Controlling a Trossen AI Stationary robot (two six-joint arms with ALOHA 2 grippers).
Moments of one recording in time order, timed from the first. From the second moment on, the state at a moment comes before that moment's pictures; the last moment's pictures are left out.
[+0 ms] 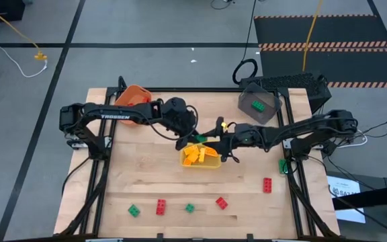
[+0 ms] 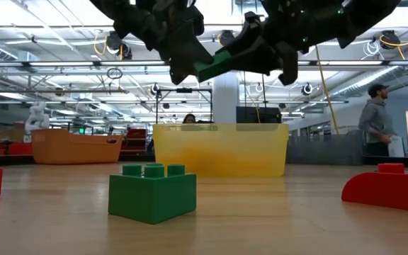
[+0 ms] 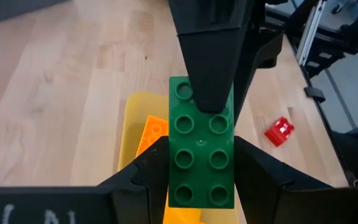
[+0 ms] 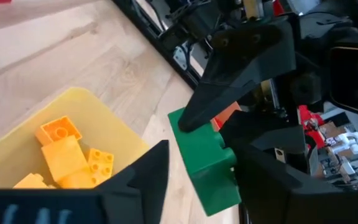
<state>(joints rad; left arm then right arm) 0.22 1.61 1.17 -0.22 0.45 -0.08 0.02 1.40 0.67 0.46 0.10 -0.83</state>
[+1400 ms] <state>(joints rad) -0.04 1.48 1.17 -0.31 0.12 -0.03 -0.45 1.08 0.66 -0.38 0.61 -0.33</state>
